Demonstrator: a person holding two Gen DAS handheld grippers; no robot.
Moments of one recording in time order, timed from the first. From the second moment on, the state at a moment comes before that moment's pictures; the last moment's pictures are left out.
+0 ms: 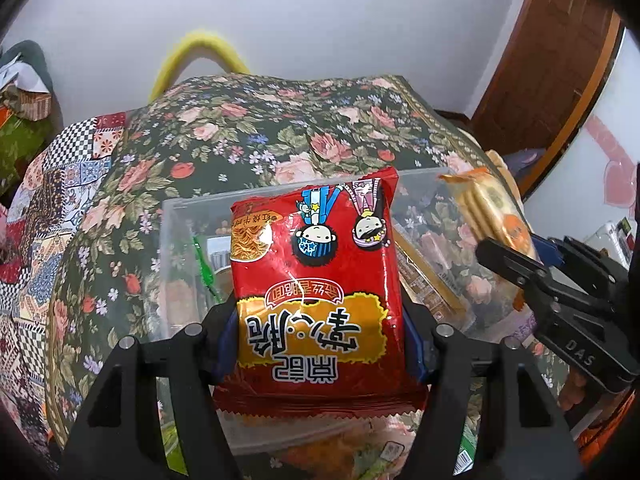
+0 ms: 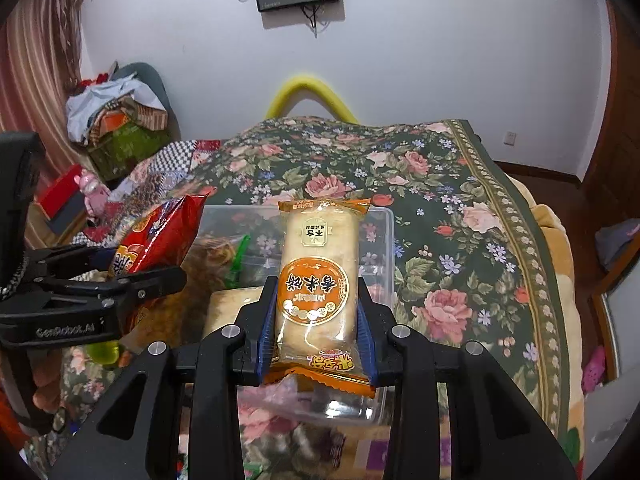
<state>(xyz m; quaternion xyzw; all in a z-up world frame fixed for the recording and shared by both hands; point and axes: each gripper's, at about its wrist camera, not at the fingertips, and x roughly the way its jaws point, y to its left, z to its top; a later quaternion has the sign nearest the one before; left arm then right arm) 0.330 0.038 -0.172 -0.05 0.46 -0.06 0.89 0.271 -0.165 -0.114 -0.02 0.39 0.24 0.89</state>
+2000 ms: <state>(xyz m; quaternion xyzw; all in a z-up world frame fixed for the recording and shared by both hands) 0.213 0.139 -0.233 -0.09 0.51 0.02 0.85 0.221 -0.242 -0.165 0.01 0.48 0.16 0.86</state>
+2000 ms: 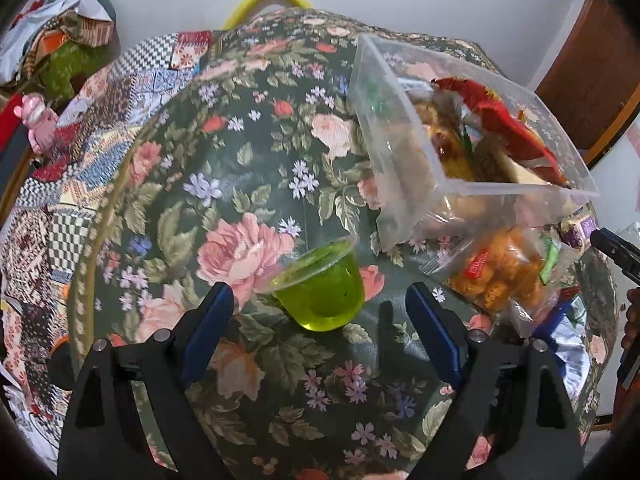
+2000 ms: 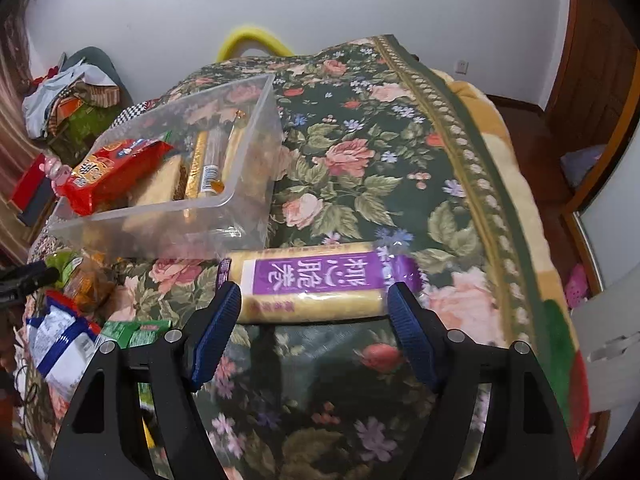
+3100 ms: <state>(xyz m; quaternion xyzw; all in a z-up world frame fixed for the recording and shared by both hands) 0.186 0.133 -0.225 -0.07 0.47 0.03 0.88 0.204 -0.254 -0.161 -0.02 0.46 0.12 0.88</state>
